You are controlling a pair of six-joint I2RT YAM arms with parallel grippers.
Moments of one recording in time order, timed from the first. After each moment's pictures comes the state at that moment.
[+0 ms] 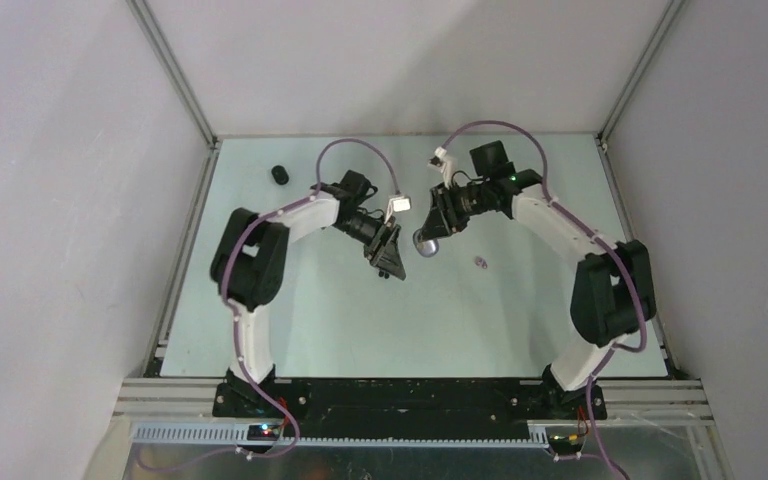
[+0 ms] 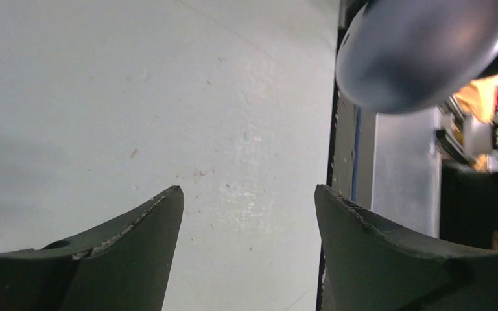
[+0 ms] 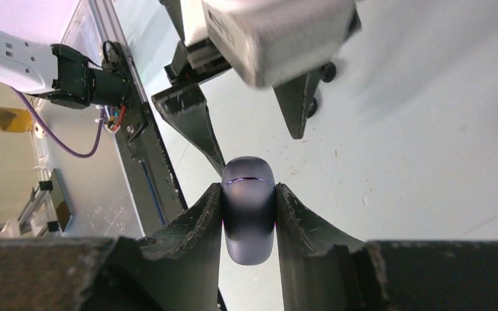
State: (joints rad) left arm -0.46 2.07 1.46 -0.82 1.14 0.51; right arm 0.40 1.74 1.39 -0.60 -0.88 -0.06
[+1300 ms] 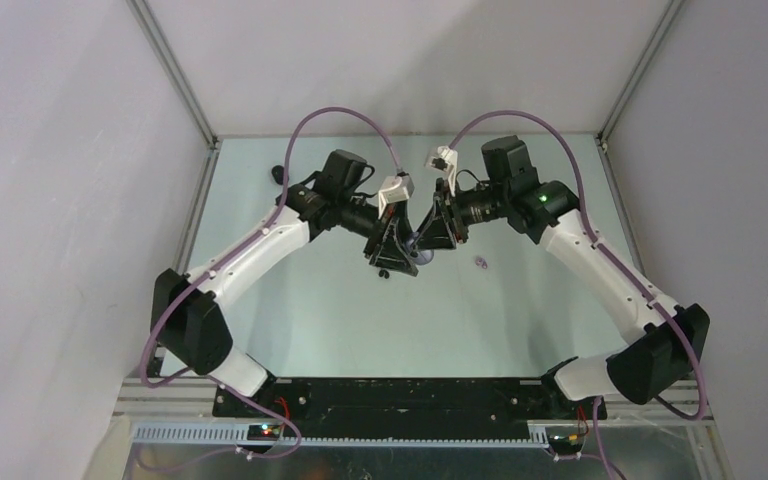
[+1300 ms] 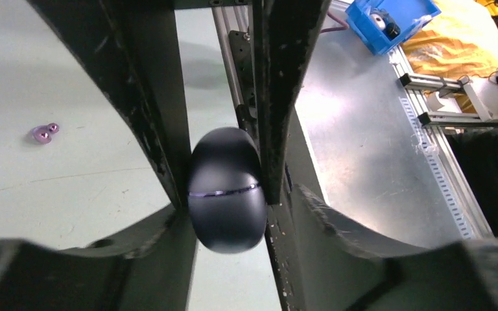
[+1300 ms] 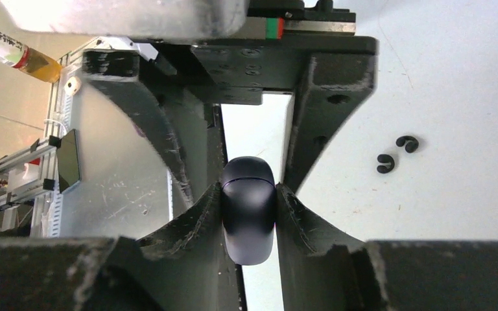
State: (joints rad) left arm -0.60 1.53 1.35 -0.58 1.24 0.32; right arm 0.52 1.39 1.41 -0.64 -0.96 -0.11
